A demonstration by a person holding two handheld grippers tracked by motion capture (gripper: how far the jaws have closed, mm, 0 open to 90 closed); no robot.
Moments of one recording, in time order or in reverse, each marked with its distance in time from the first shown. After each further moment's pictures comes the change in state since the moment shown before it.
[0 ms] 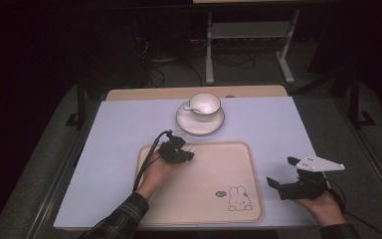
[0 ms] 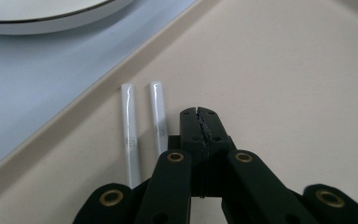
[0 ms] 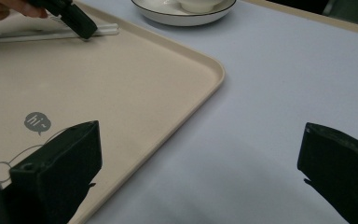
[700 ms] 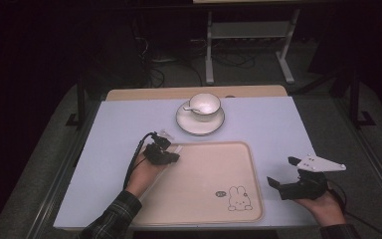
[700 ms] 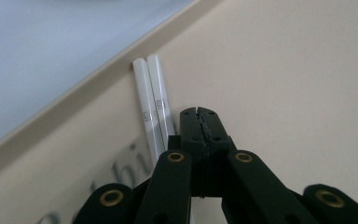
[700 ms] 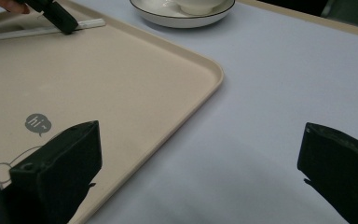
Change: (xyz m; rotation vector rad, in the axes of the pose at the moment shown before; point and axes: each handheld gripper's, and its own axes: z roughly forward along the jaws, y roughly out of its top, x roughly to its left) left arm 0.025 -0.029 -0.033 0.035 0.050 -0.073; right arm 0.000 0.000 -0.001 -0.007 -0.003 0.002
